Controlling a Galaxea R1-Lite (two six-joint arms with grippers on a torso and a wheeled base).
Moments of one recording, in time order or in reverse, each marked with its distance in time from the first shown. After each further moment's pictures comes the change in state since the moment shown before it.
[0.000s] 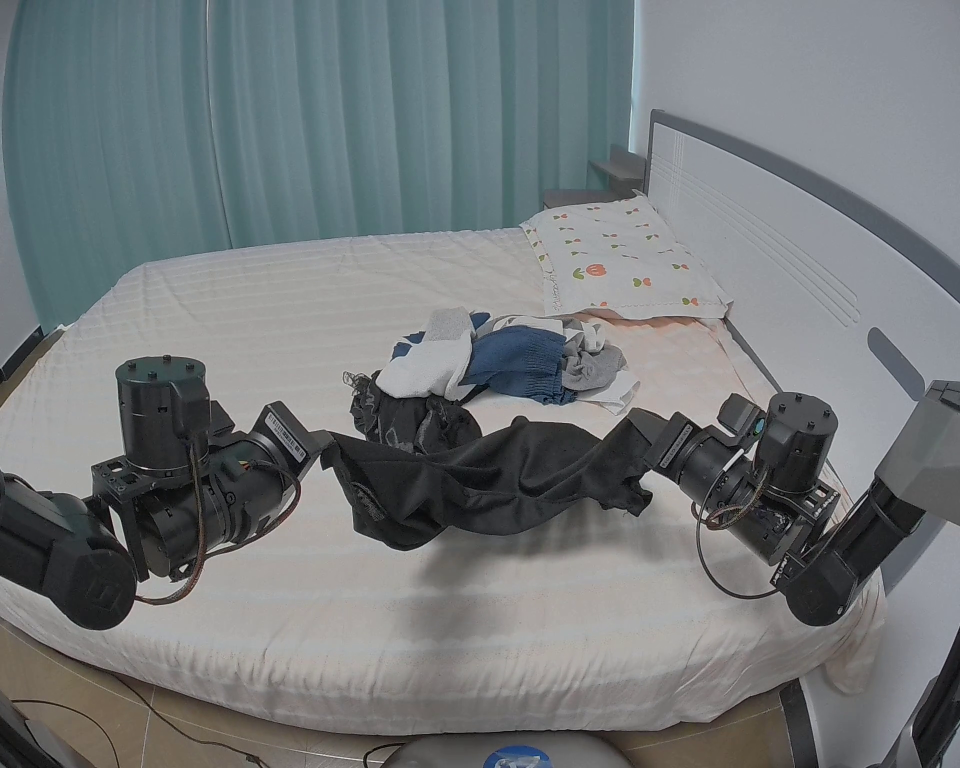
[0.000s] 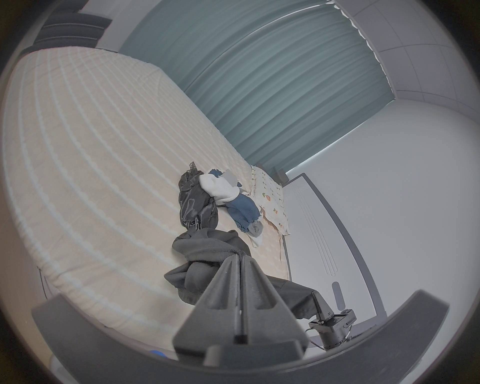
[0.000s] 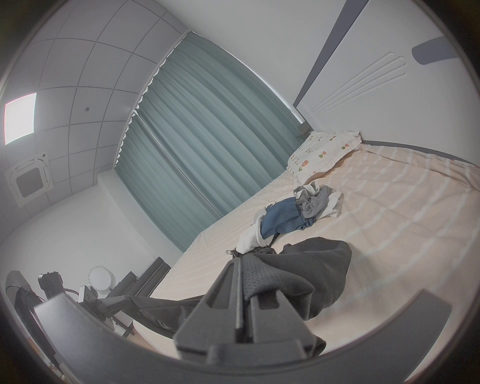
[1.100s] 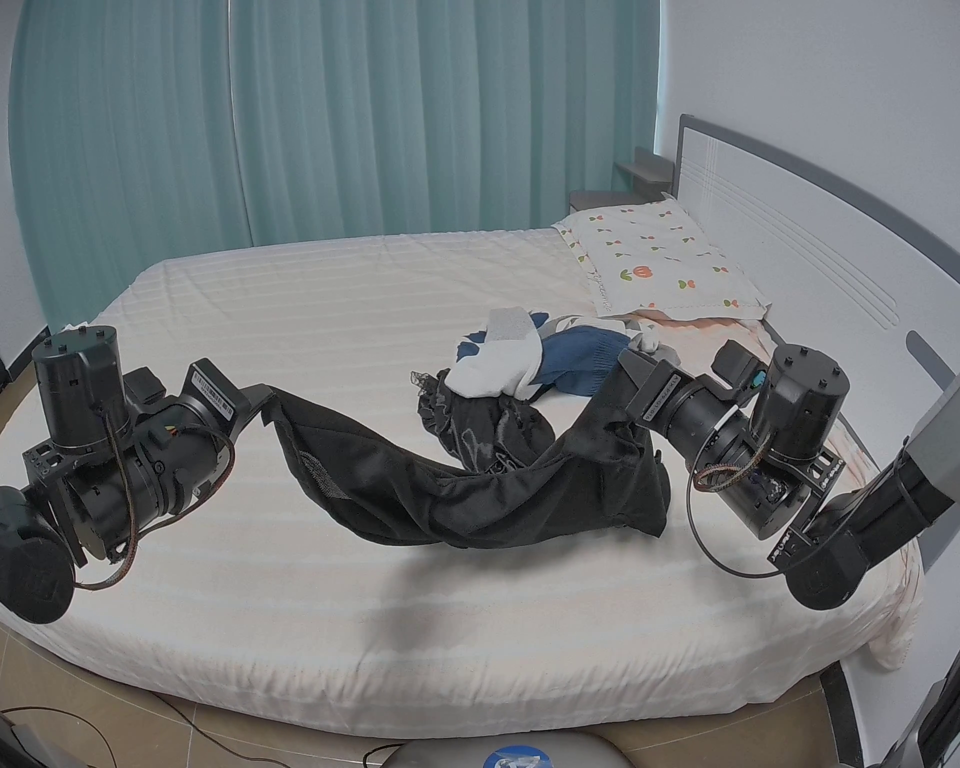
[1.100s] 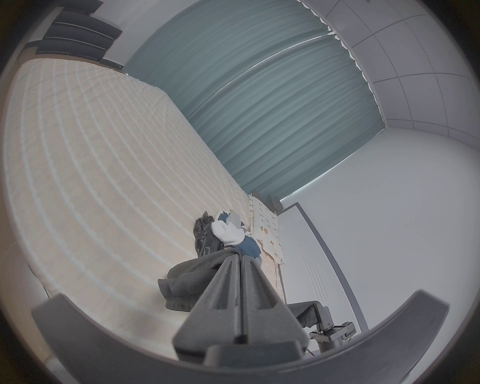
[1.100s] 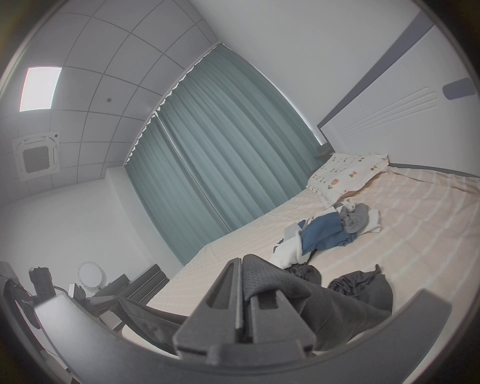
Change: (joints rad) left arm 0.084 -0.153 0.022 0.003 -0.001 0.001; right arm 0.087 -0.083 -0.120 0.078 -0.138 -0.127
